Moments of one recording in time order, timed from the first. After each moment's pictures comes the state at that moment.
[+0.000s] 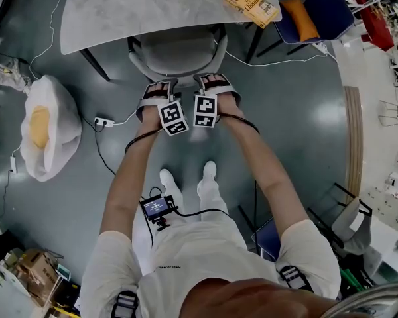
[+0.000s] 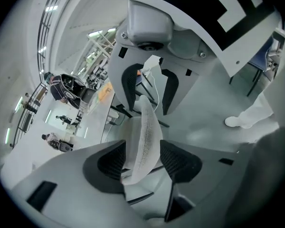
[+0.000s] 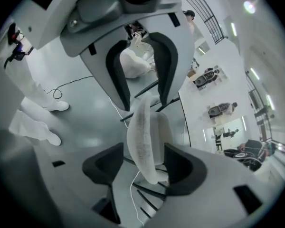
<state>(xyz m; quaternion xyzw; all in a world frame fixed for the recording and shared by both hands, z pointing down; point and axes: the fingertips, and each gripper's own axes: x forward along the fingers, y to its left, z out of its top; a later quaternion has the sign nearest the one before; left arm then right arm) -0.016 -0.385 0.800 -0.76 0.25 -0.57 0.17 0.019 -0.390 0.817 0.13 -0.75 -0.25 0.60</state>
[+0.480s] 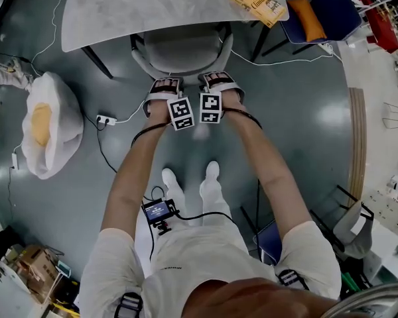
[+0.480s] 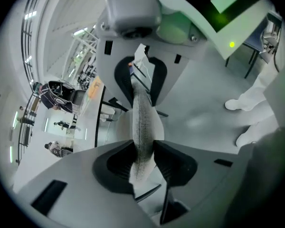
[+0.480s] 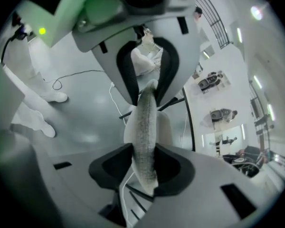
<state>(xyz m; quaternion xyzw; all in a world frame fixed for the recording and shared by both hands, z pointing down) -0.015 -0.403 0.850 -0.72 0.21 -0.62 0.21 0.025 -0.408 0.861 0.11 -0.74 -0.28 0.61</state>
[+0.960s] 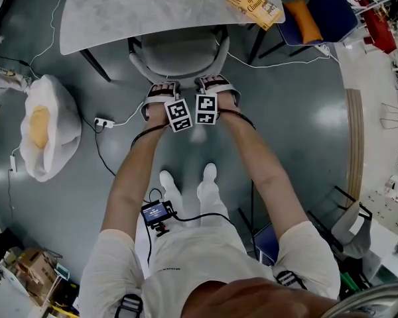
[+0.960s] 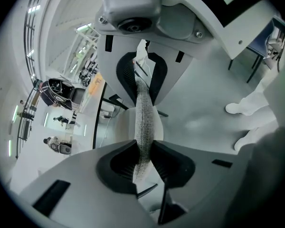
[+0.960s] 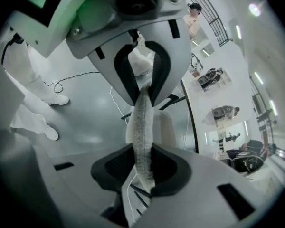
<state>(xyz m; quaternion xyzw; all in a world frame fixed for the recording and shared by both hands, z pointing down) -0.019 -0.404 0.855 -0.72 0.22 -0.63 0.19 0.023 -0.410 0.861 0.11 -0.75 -0.26 0.60</state>
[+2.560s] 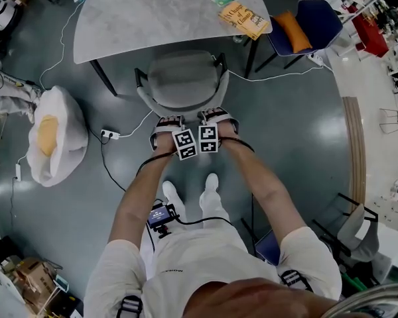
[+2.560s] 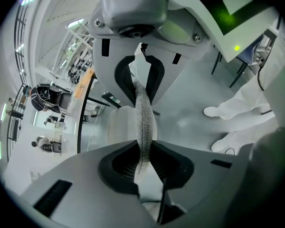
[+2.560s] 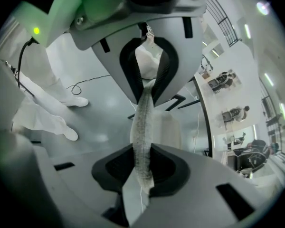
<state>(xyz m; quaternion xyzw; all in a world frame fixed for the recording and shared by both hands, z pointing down) 0.003 -0.262 0.844 -0.72 0.17 -0.65 0.15 0.043 -0.269 0.853 0.06 -0.75 -0.25 0.62</state>
